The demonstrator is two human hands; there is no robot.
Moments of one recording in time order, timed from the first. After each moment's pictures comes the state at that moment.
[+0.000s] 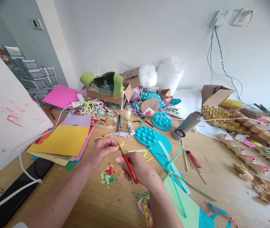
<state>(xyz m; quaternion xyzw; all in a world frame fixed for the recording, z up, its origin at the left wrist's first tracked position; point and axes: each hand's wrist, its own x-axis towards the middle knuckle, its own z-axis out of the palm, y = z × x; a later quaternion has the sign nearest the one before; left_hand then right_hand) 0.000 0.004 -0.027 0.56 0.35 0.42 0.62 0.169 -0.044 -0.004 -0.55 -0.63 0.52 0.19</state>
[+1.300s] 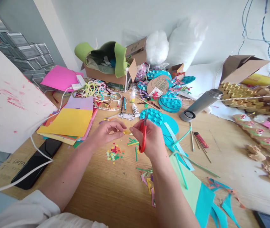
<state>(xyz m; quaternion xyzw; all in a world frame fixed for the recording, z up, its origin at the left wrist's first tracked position) -0.005 0.004 -0.027 0.72 0.36 0.35 0.49 0.173 -0.038 0.002 -0.60 -0.54 0.36 0.46</state>
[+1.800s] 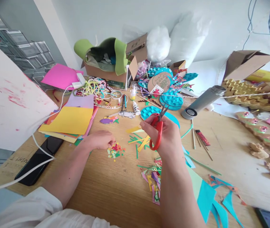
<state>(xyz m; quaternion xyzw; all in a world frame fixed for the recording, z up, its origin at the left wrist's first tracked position) -0.025 0.007 -0.047 0.87 0.41 -0.15 0.22 0.193 -0.045 0.015 -0.60 -0.52 0.32 0.51</state>
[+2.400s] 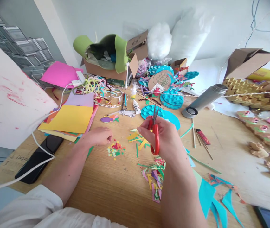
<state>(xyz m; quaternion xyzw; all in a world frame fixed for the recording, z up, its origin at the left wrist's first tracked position) -0.029 0.012 -0.047 0.86 0.44 -0.13 0.20 0.195 -0.051 0.018 -0.60 -0.59 0.34 0.43</state>
